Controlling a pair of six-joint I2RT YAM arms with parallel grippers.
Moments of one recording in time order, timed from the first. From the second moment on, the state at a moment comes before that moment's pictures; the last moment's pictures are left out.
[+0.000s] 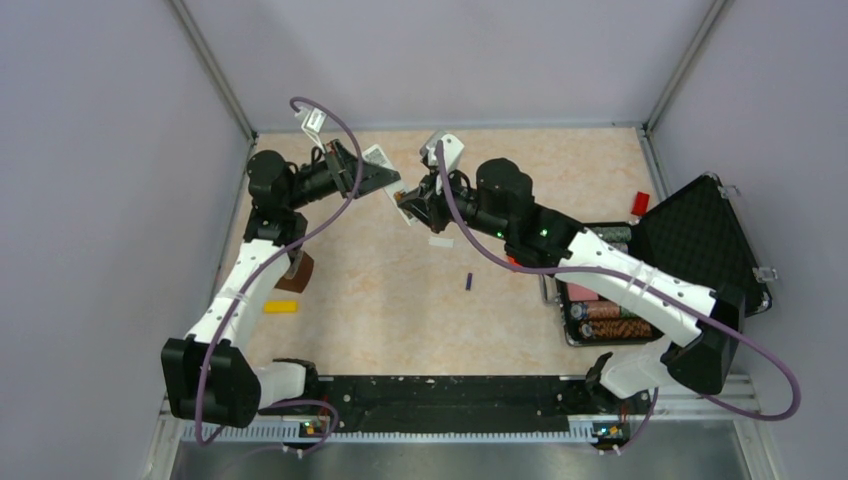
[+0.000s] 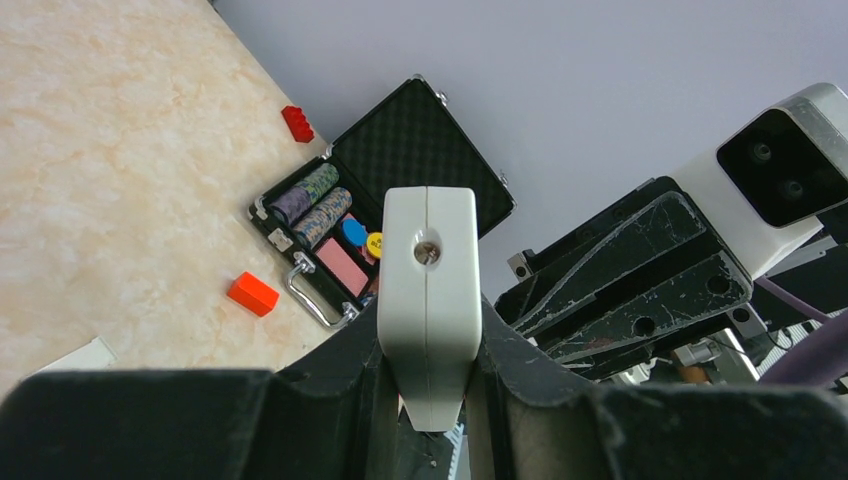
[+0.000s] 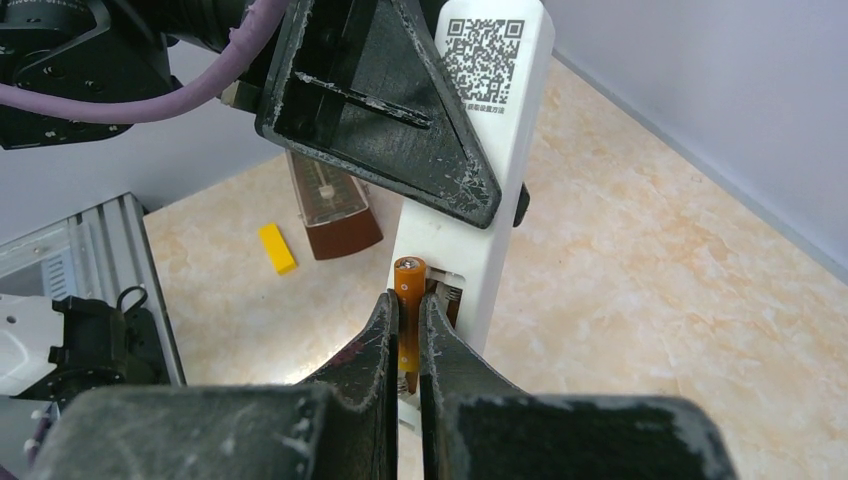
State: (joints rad) left arm -0.13 1.23 1.01 0.43 1.00 -1.02; right arm 0.96 1.38 1.35 -0.09 -0.10 0.03
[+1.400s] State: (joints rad) left arm -0.13 1.21 0.99 0.44 0.92 -1.07; right arm 0.93 1.40 1.40 -0.18 -0.11 0.16
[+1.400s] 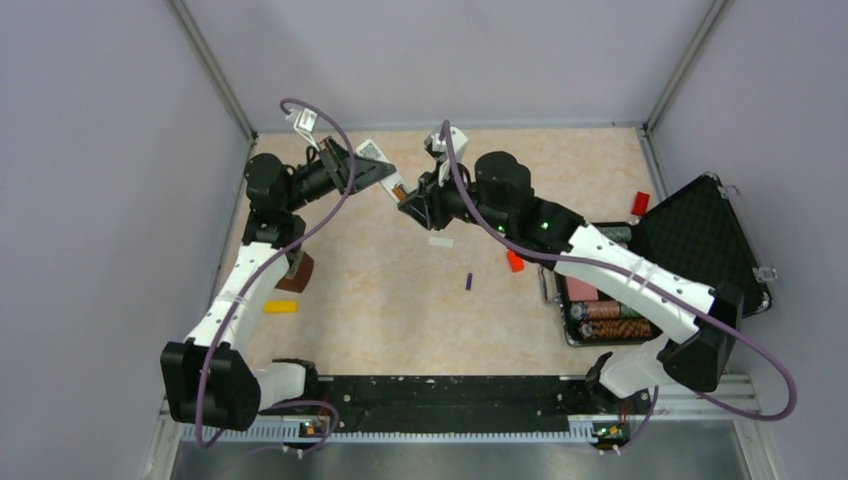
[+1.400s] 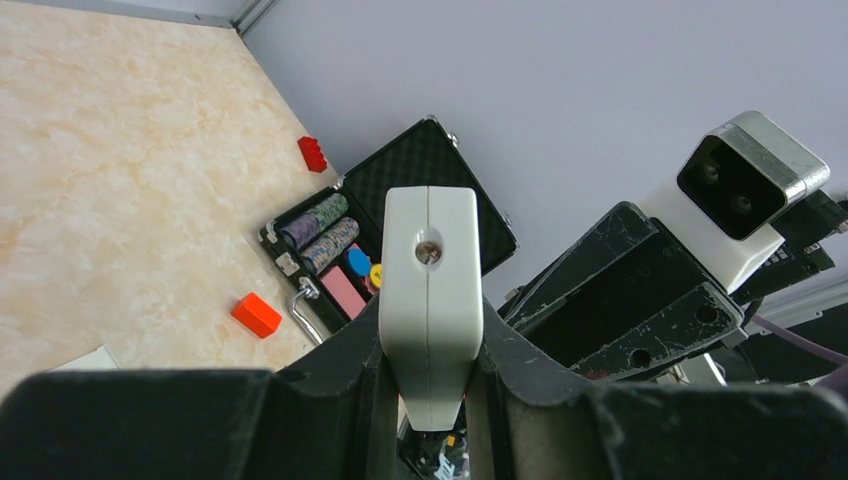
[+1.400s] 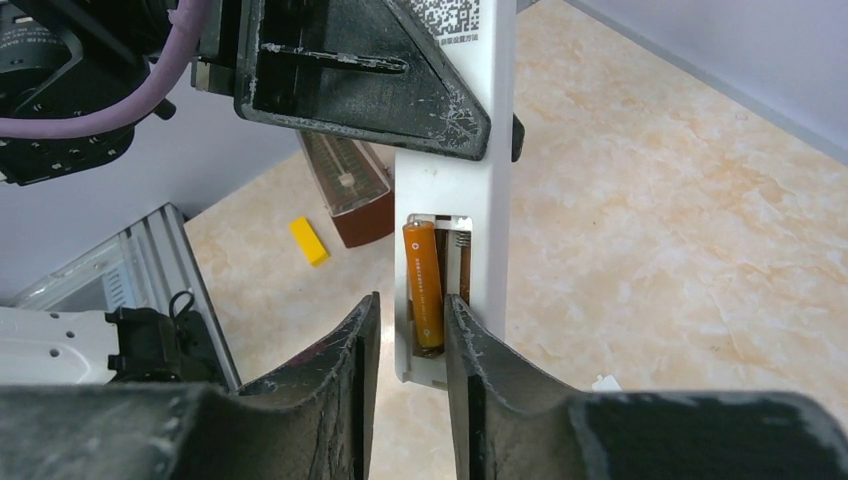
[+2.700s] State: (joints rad) left arm -0.13 1.24 0.99 0.55 0.80 -1.16; right arm 0.68 1.40 1.31 -0.01 -0.28 0.91
